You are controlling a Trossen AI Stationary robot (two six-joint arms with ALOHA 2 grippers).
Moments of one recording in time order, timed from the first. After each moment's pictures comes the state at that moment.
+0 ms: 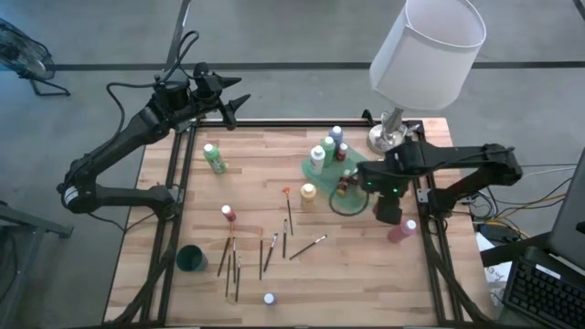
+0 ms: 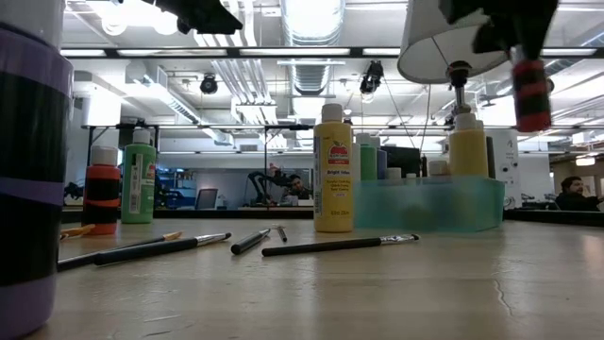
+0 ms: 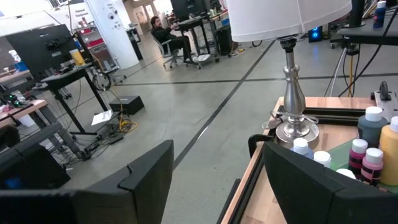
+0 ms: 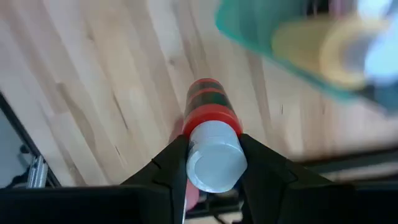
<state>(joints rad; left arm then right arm) 0.71 1.04 1.17 -0.20 0.11 0.31 0.04 1.37 1.39 -1.57 -0.11 0.34</state>
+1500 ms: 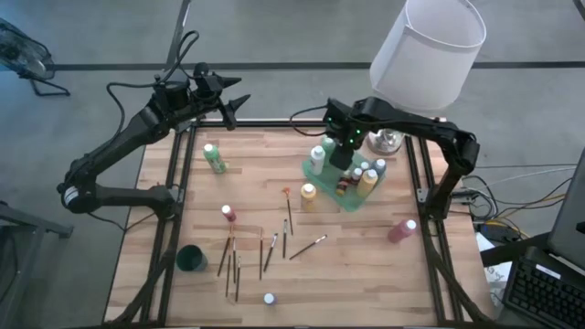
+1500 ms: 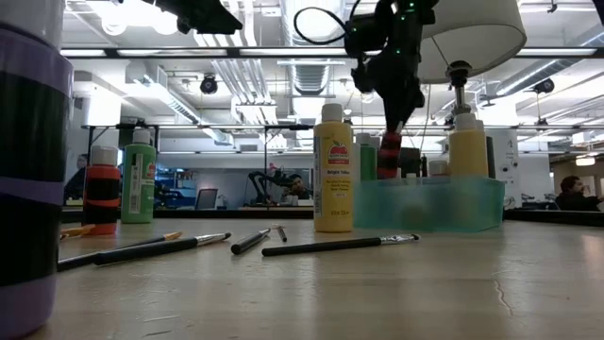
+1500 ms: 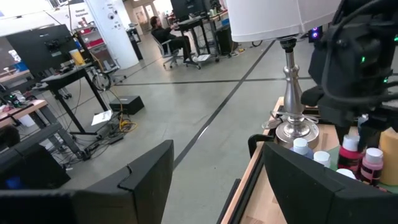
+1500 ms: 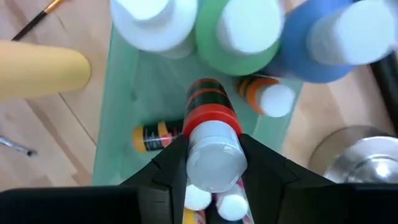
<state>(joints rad) 0.71 1.04 1.17 -0.20 0.11 0.31 -0.46 1.74 1.60 -1.25 -0.03 0.09</state>
